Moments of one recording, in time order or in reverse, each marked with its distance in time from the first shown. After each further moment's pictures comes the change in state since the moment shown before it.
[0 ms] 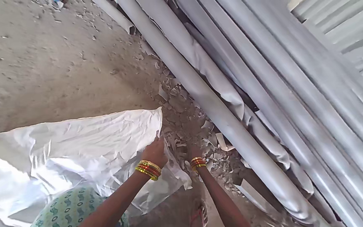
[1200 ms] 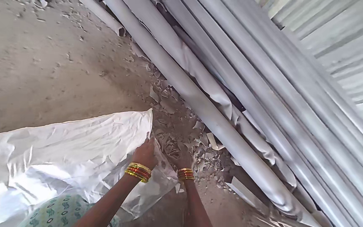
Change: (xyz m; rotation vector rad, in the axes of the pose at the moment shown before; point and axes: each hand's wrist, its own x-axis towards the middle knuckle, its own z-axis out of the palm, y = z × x) left_hand -0.001 0.003 0.002 0.009 0.039 0.005; right_hand -0.045 -0.013 0.015 0.461 0.188 0.050
